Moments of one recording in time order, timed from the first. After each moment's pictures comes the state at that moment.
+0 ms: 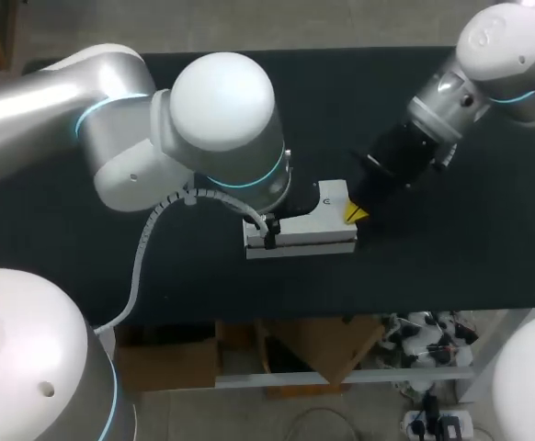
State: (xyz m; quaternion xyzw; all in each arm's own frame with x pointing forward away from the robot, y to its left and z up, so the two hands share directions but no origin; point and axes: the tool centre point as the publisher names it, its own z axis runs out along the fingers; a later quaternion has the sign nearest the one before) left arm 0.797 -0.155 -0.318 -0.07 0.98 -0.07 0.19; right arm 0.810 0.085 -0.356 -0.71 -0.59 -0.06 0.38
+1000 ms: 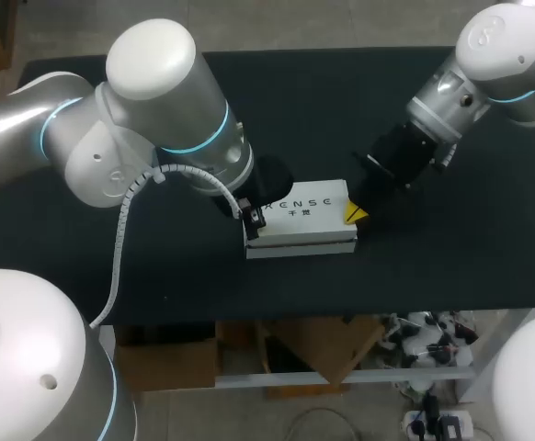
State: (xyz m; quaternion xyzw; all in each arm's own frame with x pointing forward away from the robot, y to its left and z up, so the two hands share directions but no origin) left arm 0.808 -0.138 -0.345 -0.11 0.98 -0.14 0.09; right arm 0.811 0.085 -0.357 -0.71 -0.58 -0.06 0.38
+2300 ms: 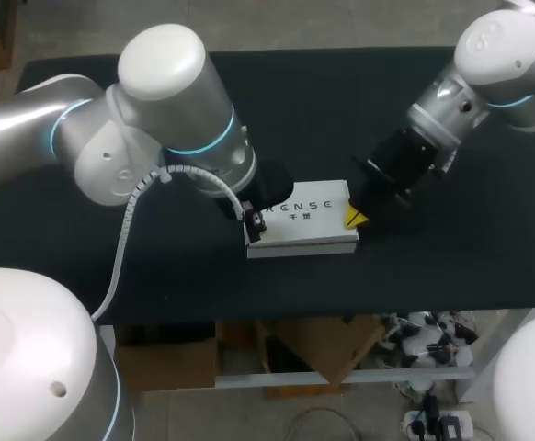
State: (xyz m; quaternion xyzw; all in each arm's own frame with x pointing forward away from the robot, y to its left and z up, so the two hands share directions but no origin) left arm 0.813 -0.138 -0.364 -0.13 0.98 -0.13 0.08; right arm 0.810 0.084 -0.368 -0.72 -0.57 -0.05 0.39
